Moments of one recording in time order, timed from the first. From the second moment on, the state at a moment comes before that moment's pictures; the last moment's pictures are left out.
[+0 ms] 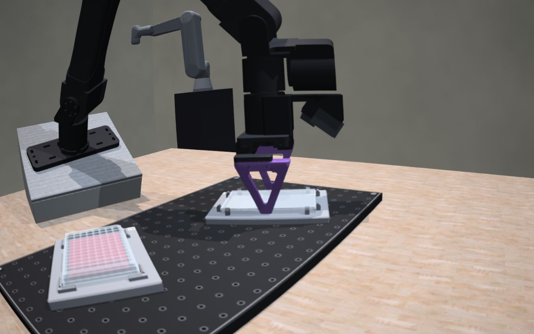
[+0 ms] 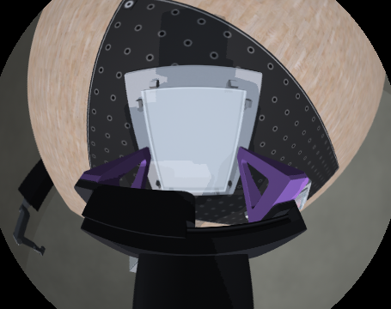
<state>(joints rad) 0.60 1.66 1.18 -0.68 0.34 -0.07</state>
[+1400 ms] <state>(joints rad) 0.60 1.66 1.17 -0.68 0.34 -0.07</state>
